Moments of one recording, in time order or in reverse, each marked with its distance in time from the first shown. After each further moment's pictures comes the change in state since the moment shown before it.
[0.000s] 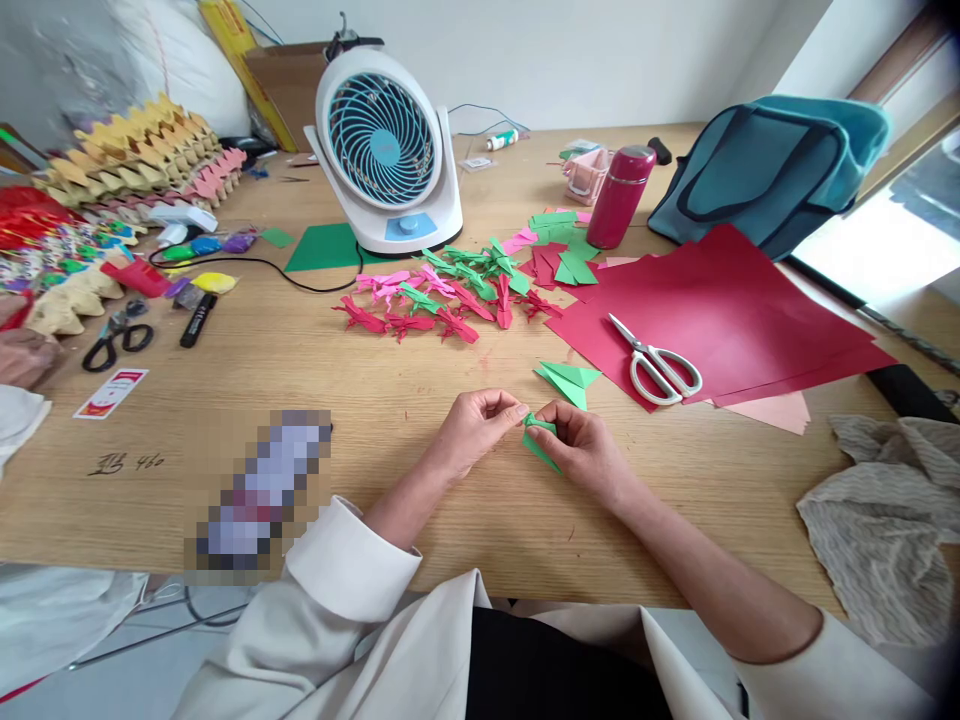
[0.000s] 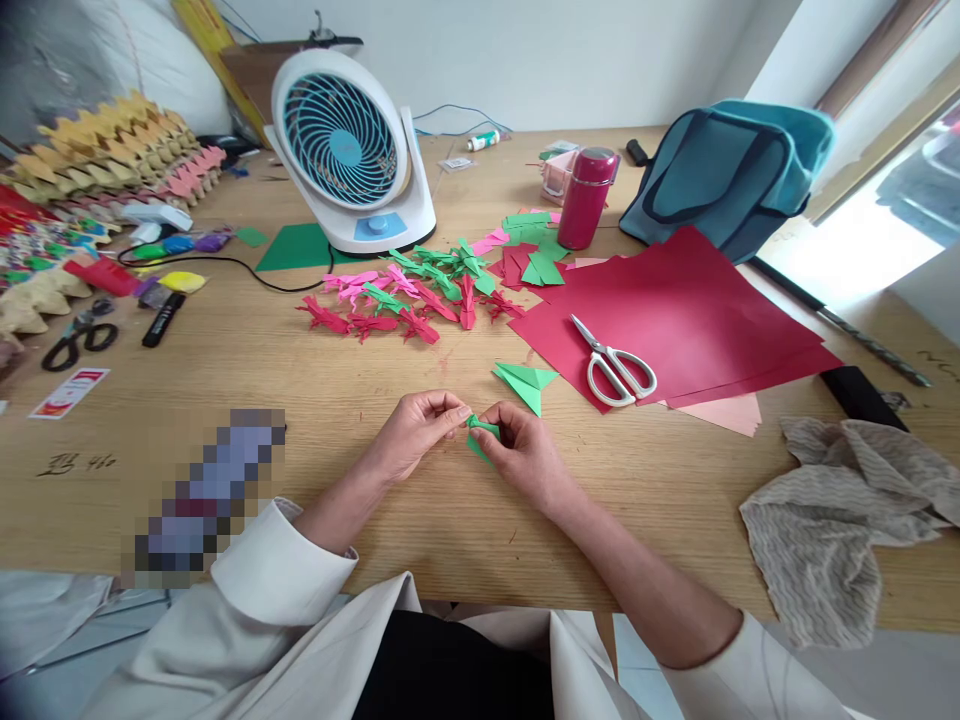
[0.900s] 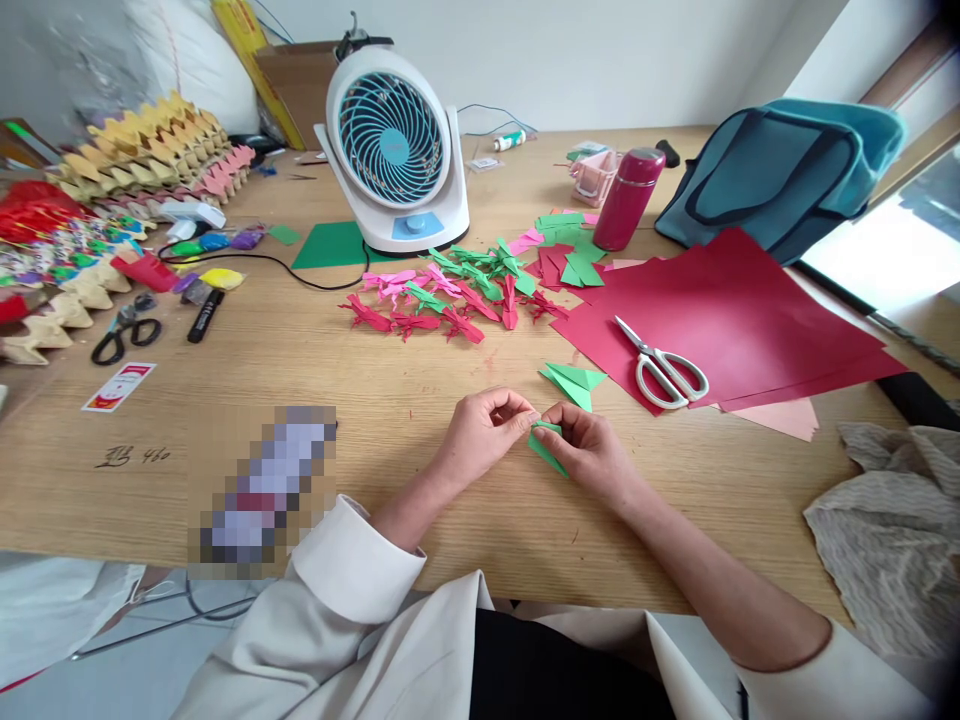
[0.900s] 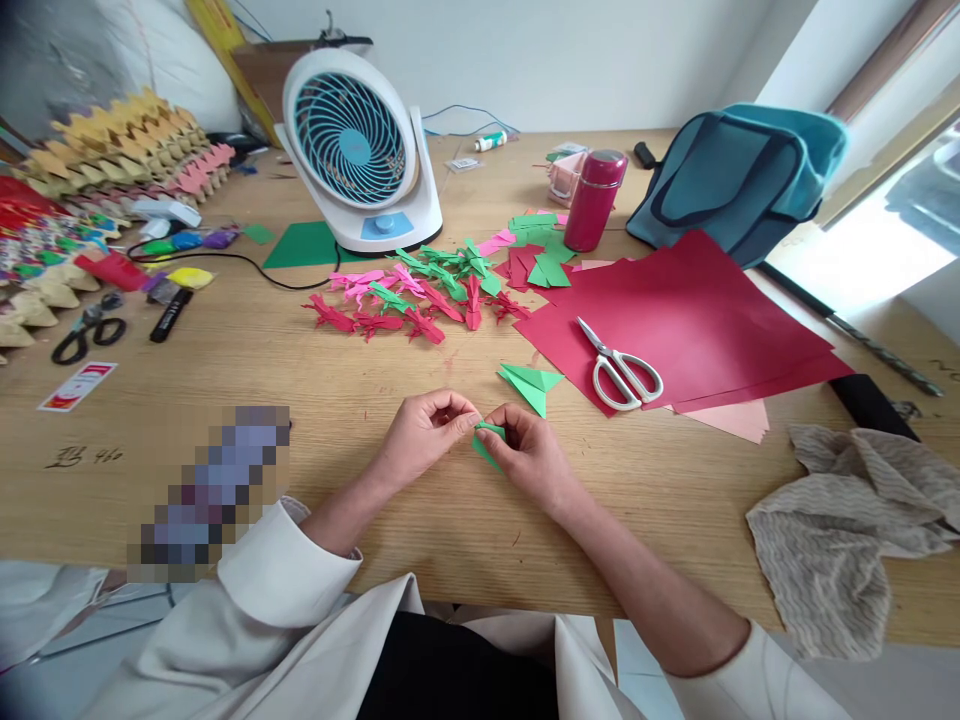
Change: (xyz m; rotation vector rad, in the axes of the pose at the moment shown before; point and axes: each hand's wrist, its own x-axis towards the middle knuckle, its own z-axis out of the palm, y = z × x) left_hand -0.006 0.001 0.004 0.208 0.039 0.130; right_hand 0.000 -0.004 -0.001 0.036 -0.022 0.031
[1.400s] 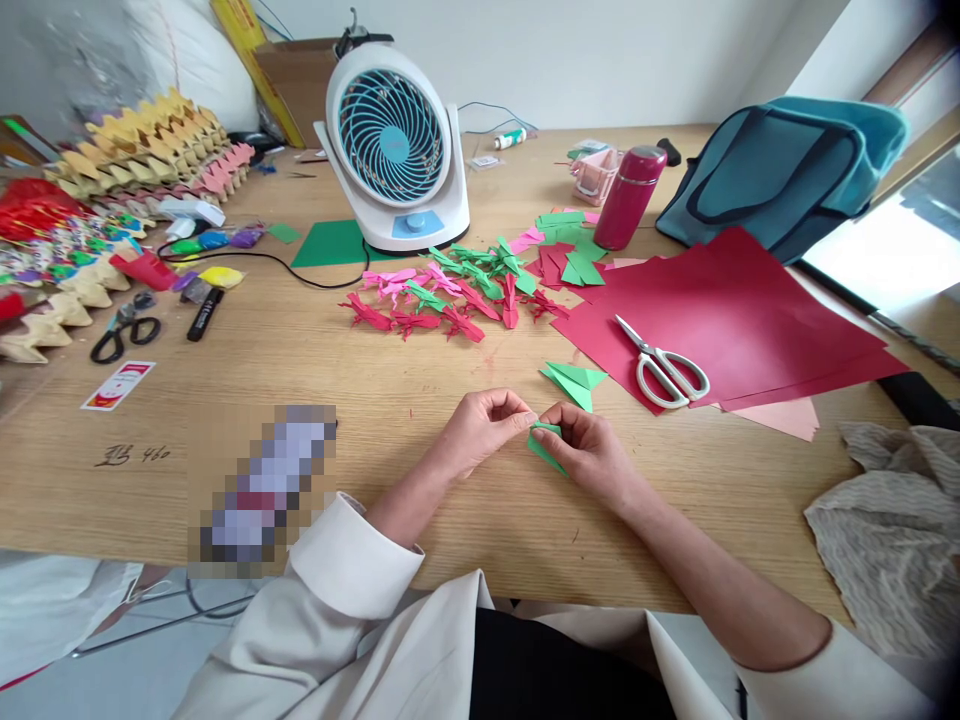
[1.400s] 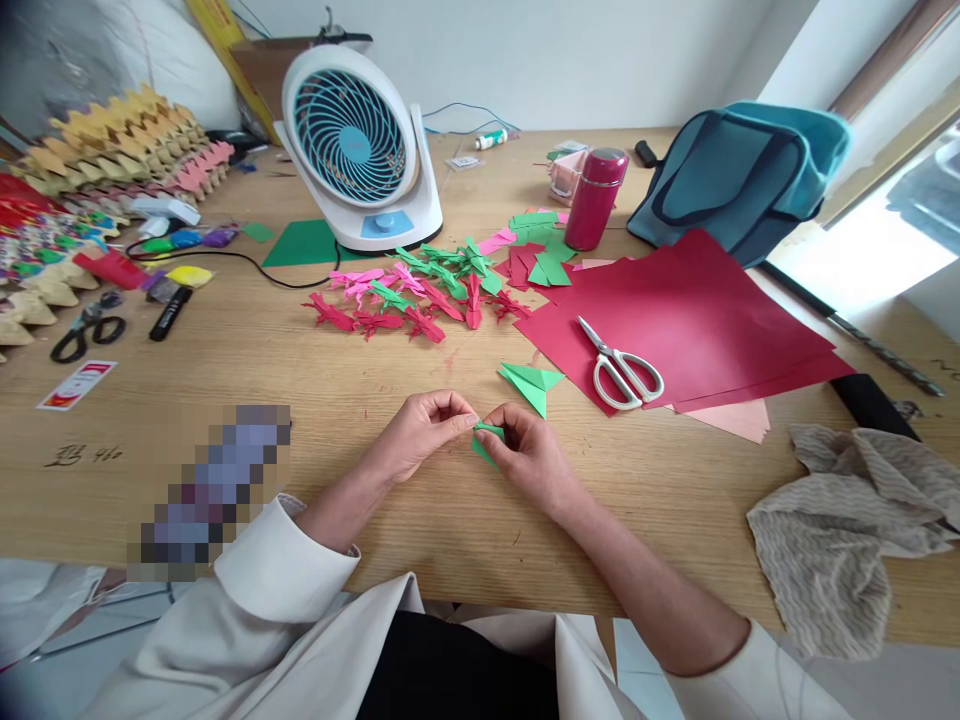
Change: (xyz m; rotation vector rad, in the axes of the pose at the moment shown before) left_hand 0.005 -0.002 -0.006 -0.223 -0.099 -0.158; right_hand -0.002 0.000 0.000 -0.068 -0.015 -0.025
